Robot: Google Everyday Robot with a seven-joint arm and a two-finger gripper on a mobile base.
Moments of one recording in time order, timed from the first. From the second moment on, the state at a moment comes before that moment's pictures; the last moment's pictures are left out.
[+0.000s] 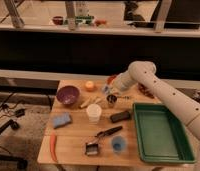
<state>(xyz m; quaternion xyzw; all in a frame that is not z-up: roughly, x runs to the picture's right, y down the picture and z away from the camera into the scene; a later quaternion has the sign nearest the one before) 0.086 -0.002 0.847 -0.16 -0.25 -0.03 0.95</state>
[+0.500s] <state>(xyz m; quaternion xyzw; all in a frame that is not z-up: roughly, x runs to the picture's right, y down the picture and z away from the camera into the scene) 0.089 0.008 0.857 -0.19 -0.26 -0.01 0.95</state>
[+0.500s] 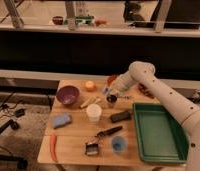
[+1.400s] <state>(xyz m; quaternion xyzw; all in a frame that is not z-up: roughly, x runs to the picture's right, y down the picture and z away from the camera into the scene) 0.077 0.019 0.858 -0.22 -0.30 -0.01 0.93</state>
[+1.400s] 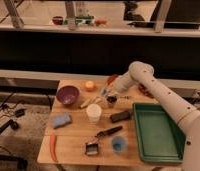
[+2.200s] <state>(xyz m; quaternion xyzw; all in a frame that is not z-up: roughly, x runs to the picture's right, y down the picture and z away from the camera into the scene) 0.074 0.025 0.856 -0.24 -0.31 -0.01 0.92</state>
